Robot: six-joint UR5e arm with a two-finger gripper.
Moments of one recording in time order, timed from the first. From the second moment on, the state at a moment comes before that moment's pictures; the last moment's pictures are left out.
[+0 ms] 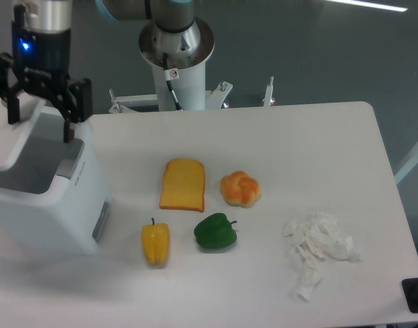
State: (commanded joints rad) arm 2.06 -1.63 -1.55 -1.07 1.38 0.30
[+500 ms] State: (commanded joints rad) arm 2.08 -1.65 -1.58 -1.07 1.41 0.34
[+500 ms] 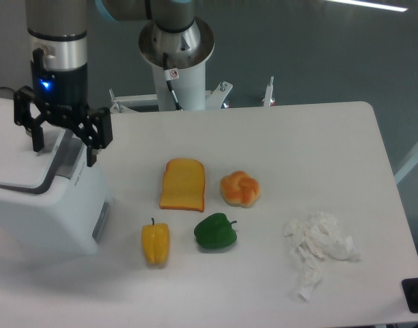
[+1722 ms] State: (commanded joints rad) arm 2.17 -1.65 -1.51 -1.07 1.36 0.30
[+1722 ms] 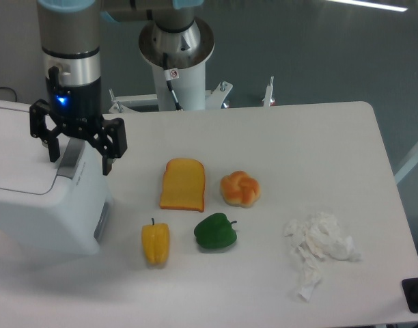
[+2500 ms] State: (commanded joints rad) arm 2.59 -1.87 -1.49 -1.07 1.37 1.02
